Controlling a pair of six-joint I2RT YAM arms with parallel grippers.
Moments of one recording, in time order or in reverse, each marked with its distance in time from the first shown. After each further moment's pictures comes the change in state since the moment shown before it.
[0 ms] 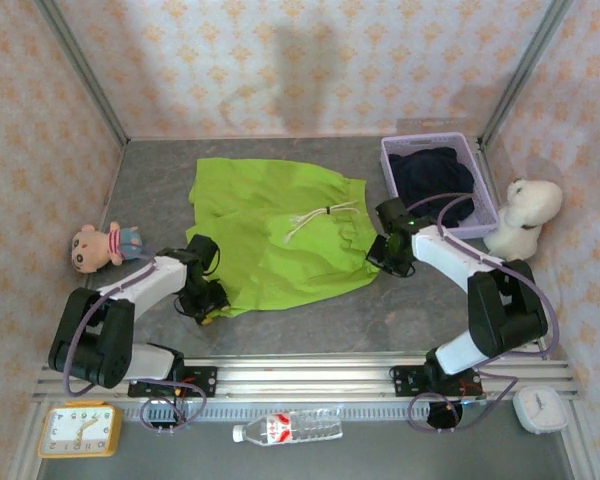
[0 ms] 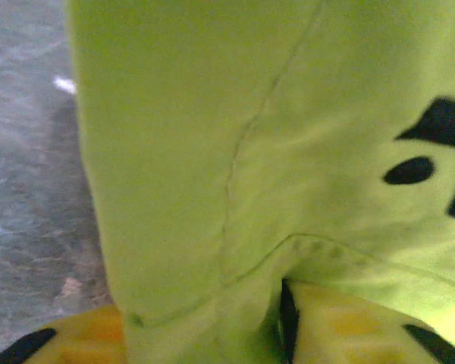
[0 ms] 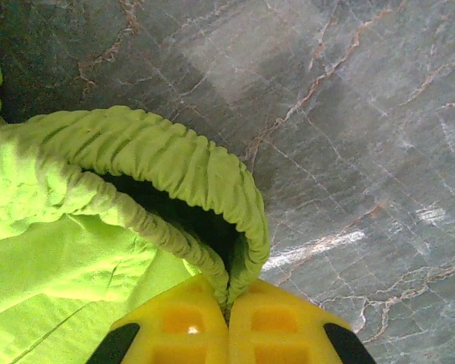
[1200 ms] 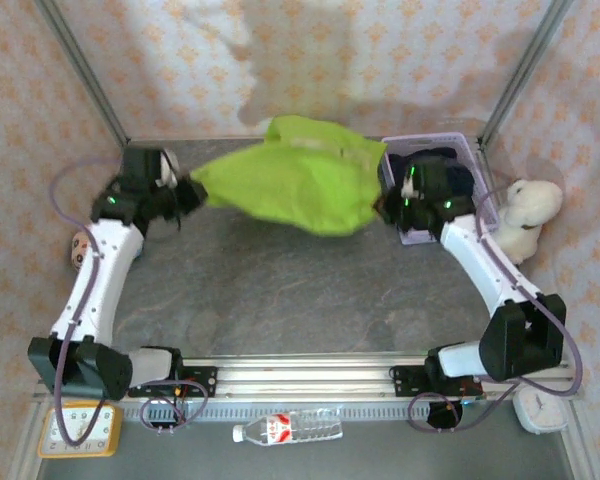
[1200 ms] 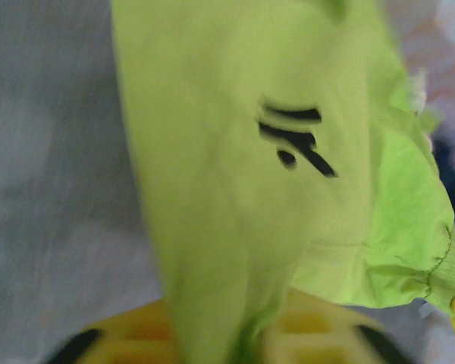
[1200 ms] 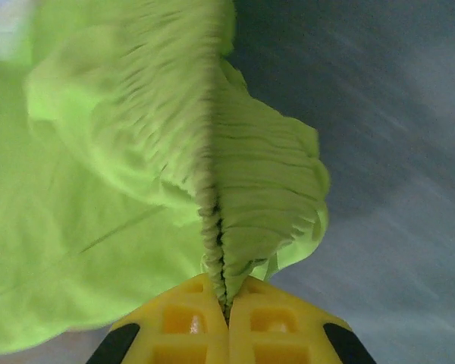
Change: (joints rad) left arm 0.160 -0.165 0.509 -0.023 0.097 0.202; right arm -0.137 -0.192 0.052 0.071 -0.281 0.068
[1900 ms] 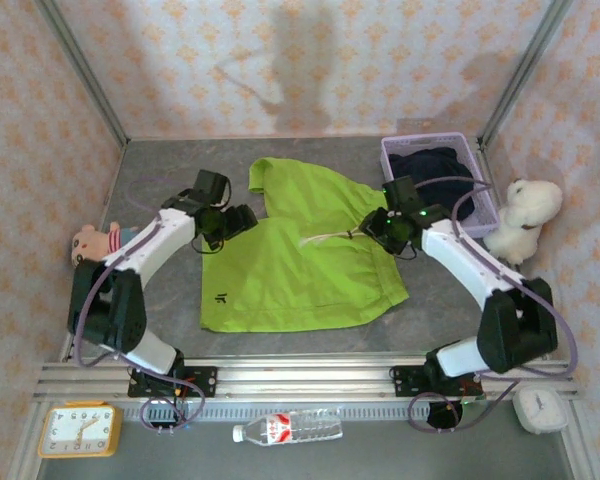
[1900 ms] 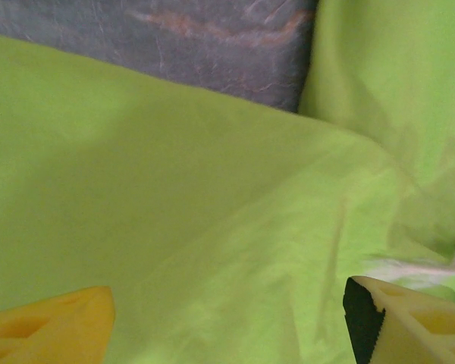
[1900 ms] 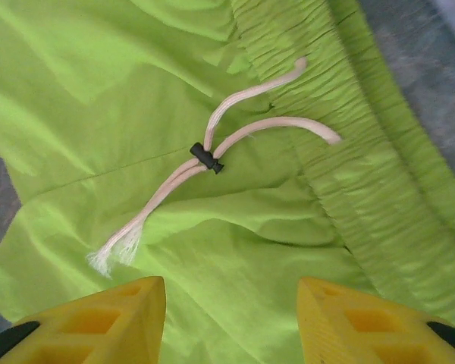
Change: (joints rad) left arm -0.166 0.367 -0.034 0.228 -0.118 -0.090; right arm 0.138 0.135 0.083 -0.006 0.224 0.045
